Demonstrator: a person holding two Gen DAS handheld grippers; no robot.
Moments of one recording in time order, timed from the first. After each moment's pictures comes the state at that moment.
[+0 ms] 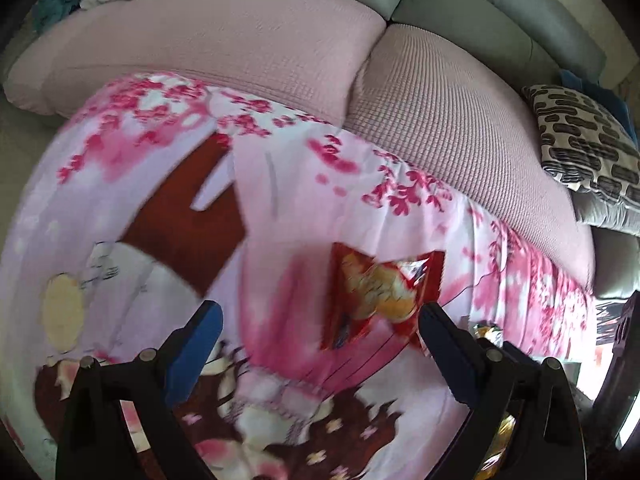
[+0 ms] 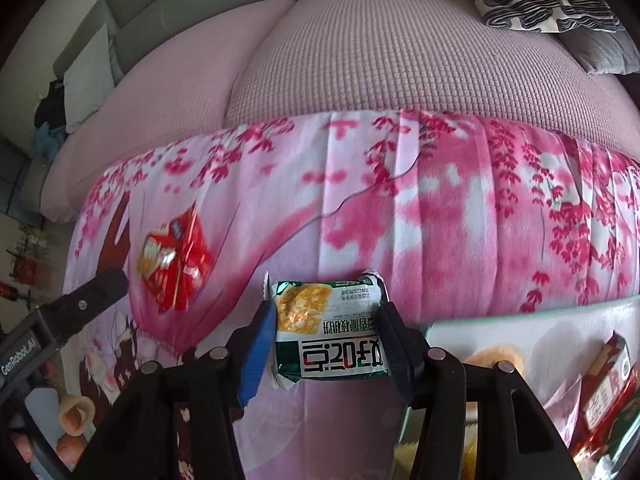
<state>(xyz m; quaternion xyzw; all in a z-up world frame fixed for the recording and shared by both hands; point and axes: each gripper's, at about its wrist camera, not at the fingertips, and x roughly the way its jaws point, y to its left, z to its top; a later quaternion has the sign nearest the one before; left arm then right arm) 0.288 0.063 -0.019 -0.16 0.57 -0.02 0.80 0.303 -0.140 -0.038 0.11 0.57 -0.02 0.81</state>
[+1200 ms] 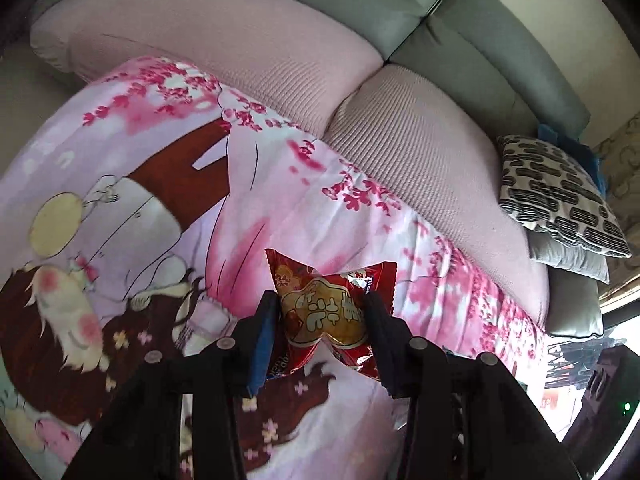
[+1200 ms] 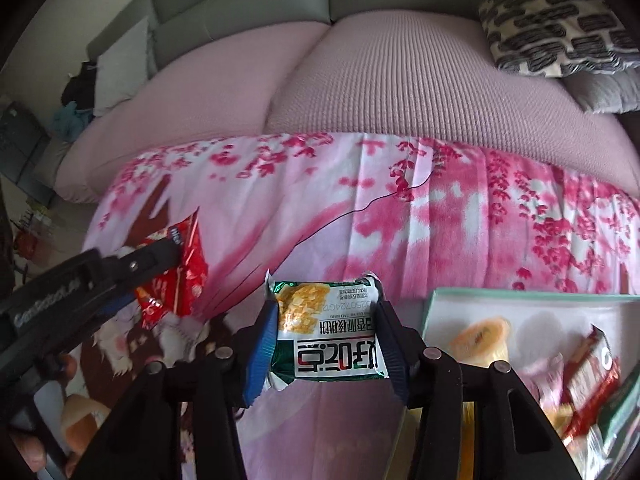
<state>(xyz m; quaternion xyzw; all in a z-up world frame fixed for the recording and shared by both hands) 0.220 0.056 0.021 -0.26 0.51 -0.01 0.82 0.248 -0.109 -0.001 0.06 0.53 0.01 0.84</state>
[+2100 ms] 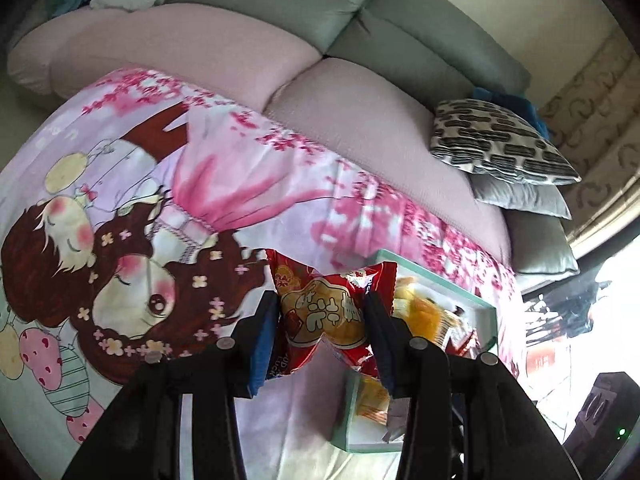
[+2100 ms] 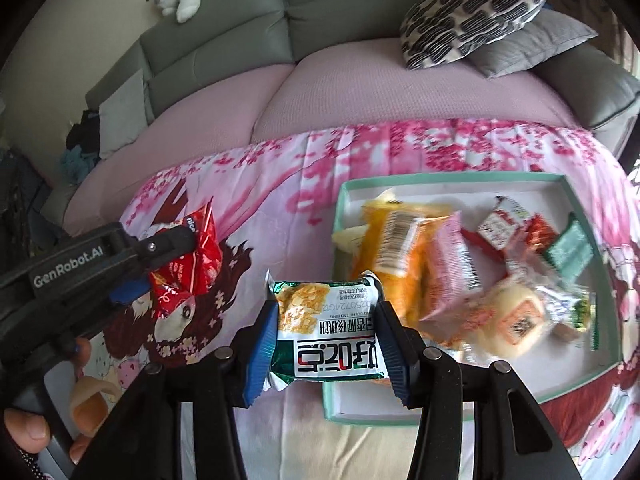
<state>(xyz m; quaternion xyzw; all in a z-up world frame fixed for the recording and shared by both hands) 0.114 -0.010 0.059 -0.22 0.48 -0.08 0.85 0.087 -0.149 0.038 0.12 0.46 -0.04 0.88</state>
